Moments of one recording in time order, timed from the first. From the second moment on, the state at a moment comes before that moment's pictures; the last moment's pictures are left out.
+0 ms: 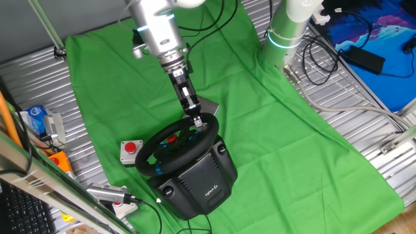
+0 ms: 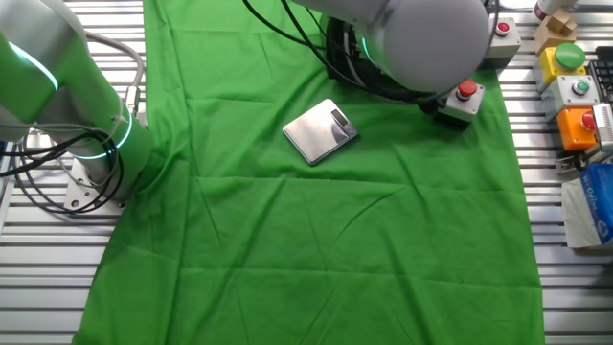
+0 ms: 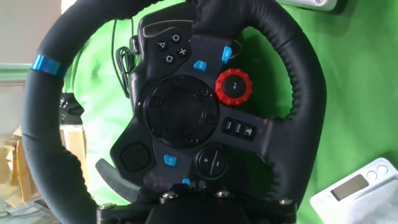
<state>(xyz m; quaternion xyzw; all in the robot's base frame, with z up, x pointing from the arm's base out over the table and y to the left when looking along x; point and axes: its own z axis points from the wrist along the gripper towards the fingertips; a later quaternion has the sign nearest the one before) 0.457 0.200 0.194 -0.08 -0.92 -0.37 0.05</state>
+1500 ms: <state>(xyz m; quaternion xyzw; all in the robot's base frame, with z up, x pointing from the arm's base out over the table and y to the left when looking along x) 0.460 0.224 0.217 -0.12 -0.92 -0.38 0.05</state>
